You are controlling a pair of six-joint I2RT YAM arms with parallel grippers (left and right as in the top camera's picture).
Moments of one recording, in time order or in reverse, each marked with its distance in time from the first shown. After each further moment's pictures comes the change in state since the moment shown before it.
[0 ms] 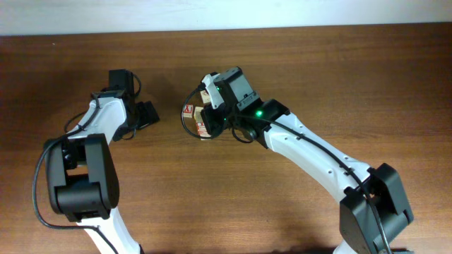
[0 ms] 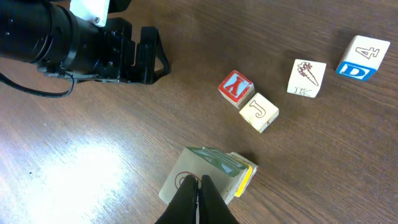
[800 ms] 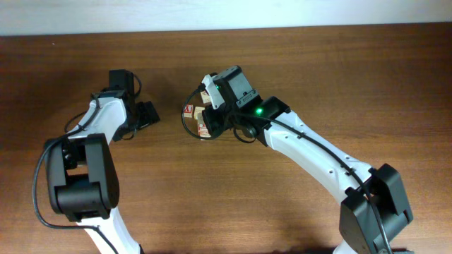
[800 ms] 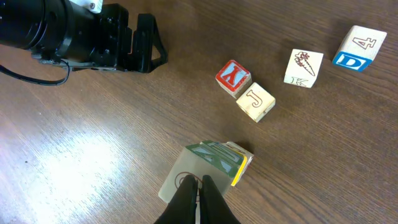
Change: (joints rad) left arm 0.000 0.002 0.000 0.000 0.000 0.000; right arm 0.000 0.000 0.034 -0.068 0.001 -0.024
